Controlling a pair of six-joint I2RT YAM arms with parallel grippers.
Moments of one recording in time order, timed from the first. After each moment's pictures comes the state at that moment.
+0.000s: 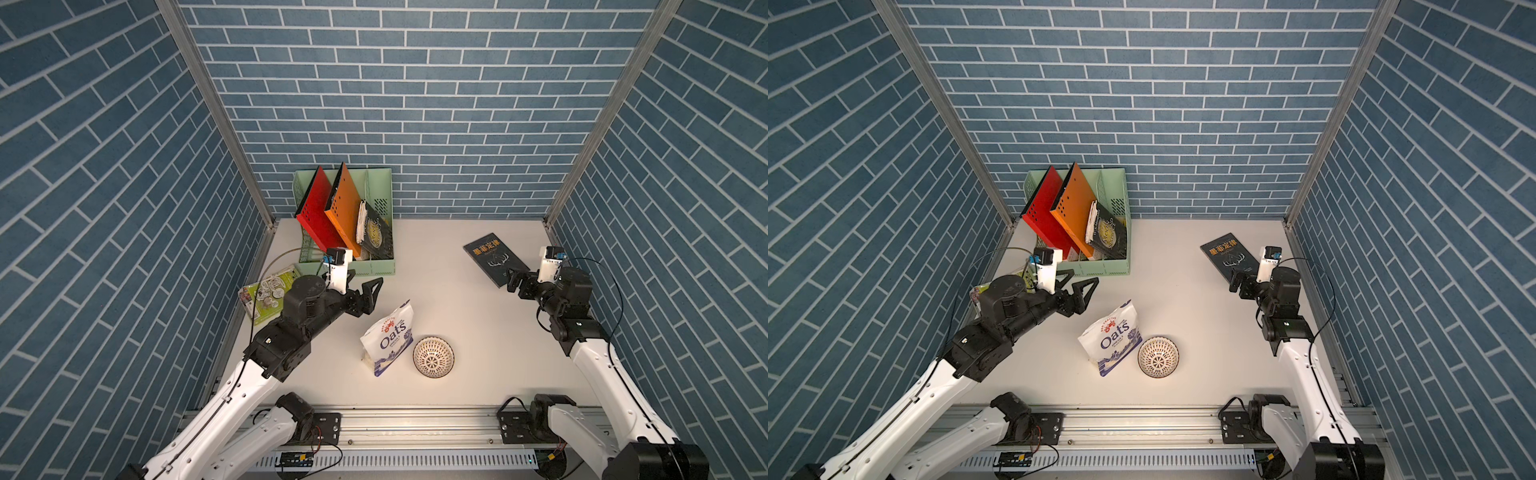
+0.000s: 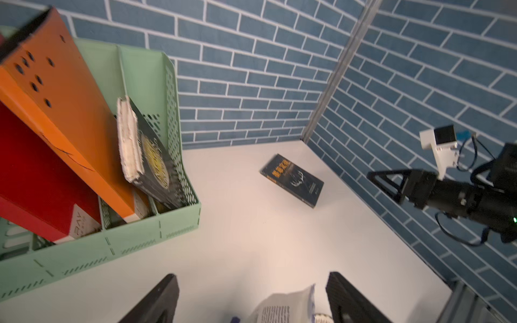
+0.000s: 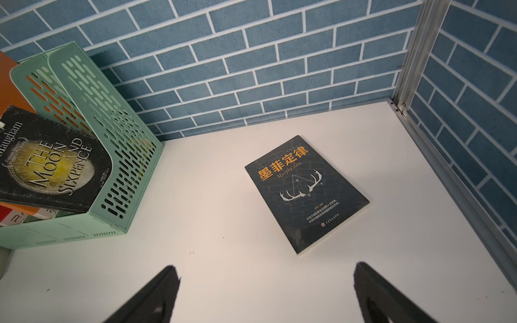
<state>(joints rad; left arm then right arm) -0.64 0.81 0.86 -0.38 0.03 -0.29 0.03 0.94 0.66 -0.12 -0.18 0.17</state>
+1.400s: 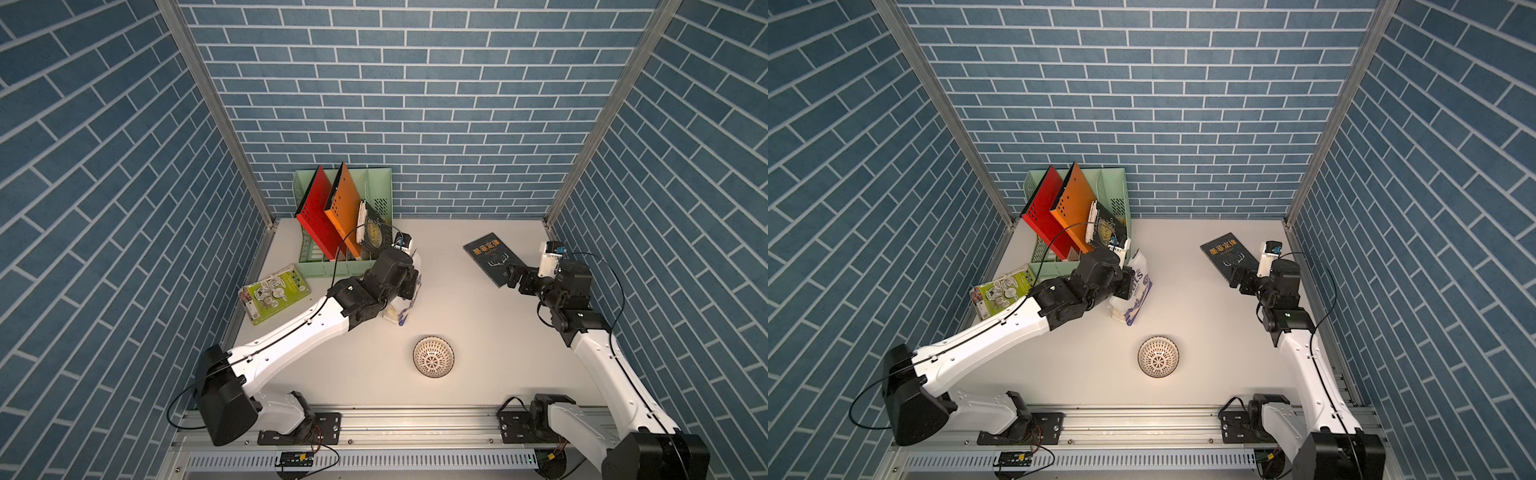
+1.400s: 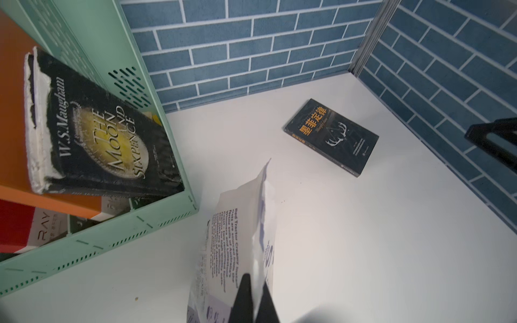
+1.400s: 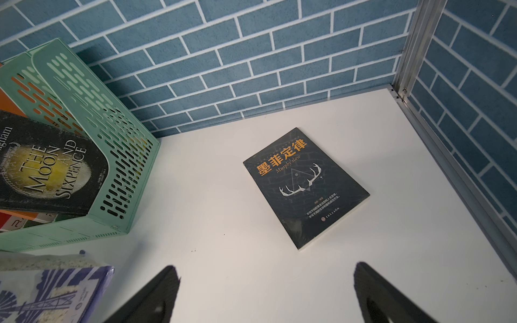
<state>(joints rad) -0.86 1.42 1.27 -0.42 -0.33 -0.33 0.04 1.01 0.75 -0.19 -0.17 0.20</state>
